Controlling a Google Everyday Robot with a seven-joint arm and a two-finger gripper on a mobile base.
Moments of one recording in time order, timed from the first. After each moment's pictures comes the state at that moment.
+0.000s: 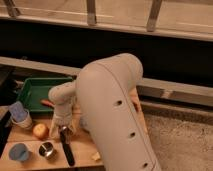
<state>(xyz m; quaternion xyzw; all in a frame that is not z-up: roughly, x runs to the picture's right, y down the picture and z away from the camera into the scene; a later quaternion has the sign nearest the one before) -0.227 0.231 0.789 -0.44 0.23 0.56 0.67</state>
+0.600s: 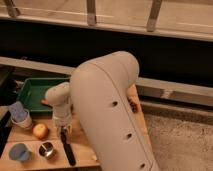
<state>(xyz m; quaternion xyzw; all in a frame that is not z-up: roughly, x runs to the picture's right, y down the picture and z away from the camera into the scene) -0.217 0.228 0.783 -0.41 0.24 0.55 0.69</state>
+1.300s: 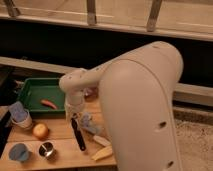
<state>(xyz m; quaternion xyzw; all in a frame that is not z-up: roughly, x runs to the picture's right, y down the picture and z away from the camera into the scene) -0.139 0.136 0.757 -0.35 0.18 0.61 0.68</state>
